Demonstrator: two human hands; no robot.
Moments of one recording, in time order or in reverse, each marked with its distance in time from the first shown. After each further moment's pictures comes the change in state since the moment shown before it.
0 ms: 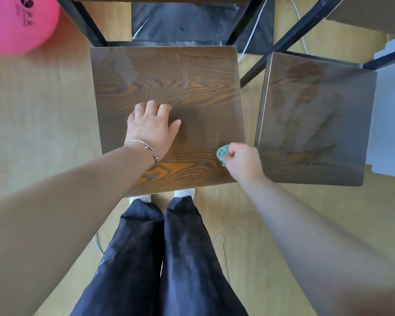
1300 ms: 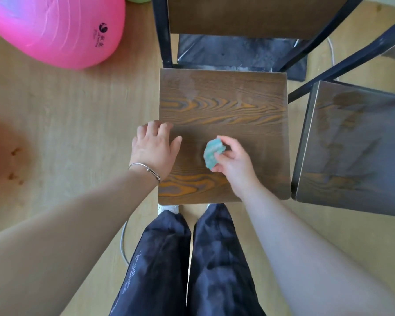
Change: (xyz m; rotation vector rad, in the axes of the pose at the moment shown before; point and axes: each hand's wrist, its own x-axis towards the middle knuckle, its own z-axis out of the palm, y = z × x) left_hand -0.039 -0.116 -0.020 -0.143 0.098 -0.152; right_hand -0.019 -0.138 0.043 0.989 -0.195 0.014
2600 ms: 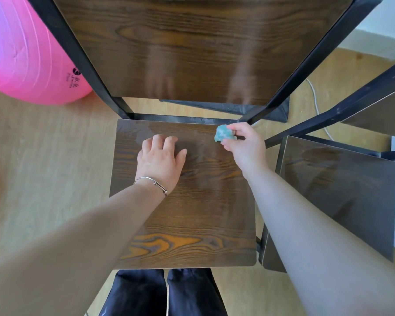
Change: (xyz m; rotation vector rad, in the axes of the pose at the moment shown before) left_hand 0.102 0.132 0.011 -0.001 -0.006 -0.046; right_hand 0.145 -0.113 -0.123 -0.286 0.225 -0.204
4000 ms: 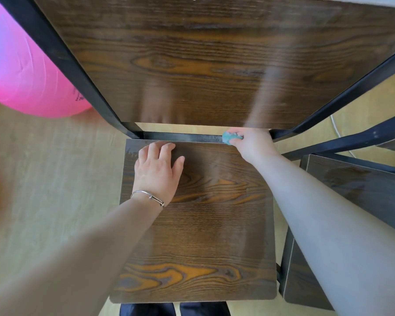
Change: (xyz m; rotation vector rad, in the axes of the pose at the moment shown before) left_hand 0.043 -0.035 0.002 -0.067 0.092 -0.019; right_hand 0.083 -0.019 0.031 -0.741 -0.196 -0.093
